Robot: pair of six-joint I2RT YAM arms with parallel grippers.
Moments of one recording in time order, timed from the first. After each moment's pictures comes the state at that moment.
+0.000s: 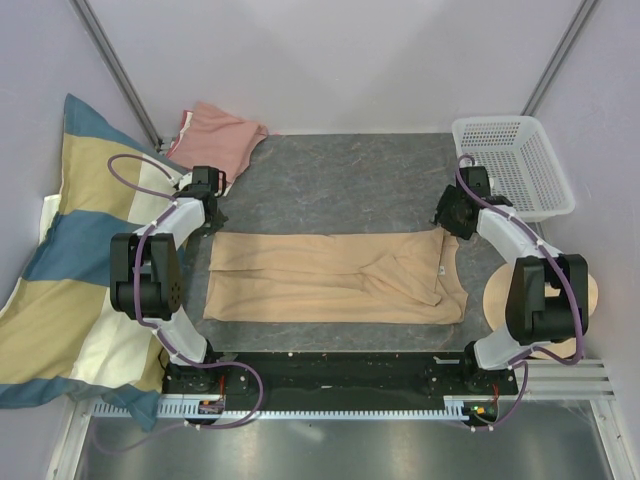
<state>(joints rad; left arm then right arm) -0.02 1.73 1.14 -0.49 -0.36 -0.60 0.05 1.56 1.05 -0.47 0.09 0.53</state>
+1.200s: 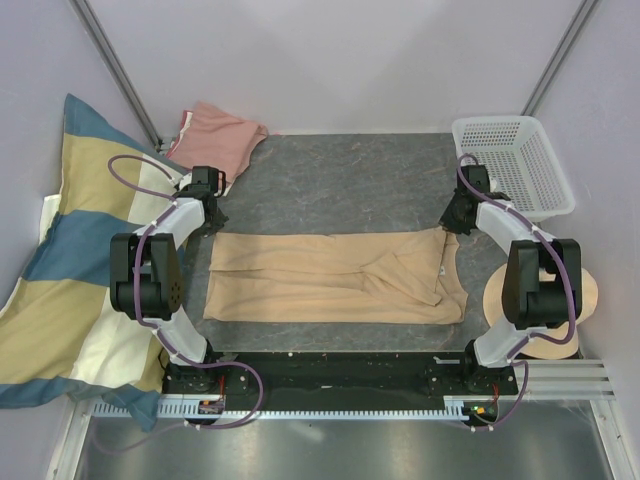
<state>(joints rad) -0.02 1.73 1.14 -0.49 -0.33 -0.60 0.01 1.66 1.09 -0.44 0.12 0.56</state>
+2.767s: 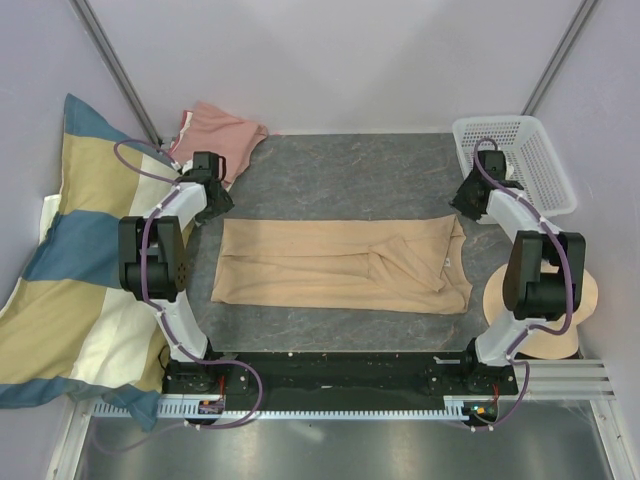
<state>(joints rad) -0.01 1.88 1.32 -0.49 -0.32 -0.54 -0.07 1.74 1.22 -0.43 0.12 0.58</state>
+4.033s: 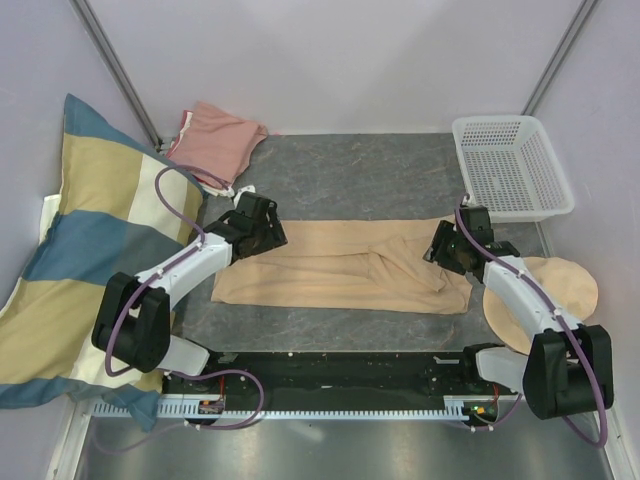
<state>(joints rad) -0.42 1.43 0.90 -0.37 -0.20 -0.67 0.13 1.18 0.72 -0.47 -0.01 0.52</state>
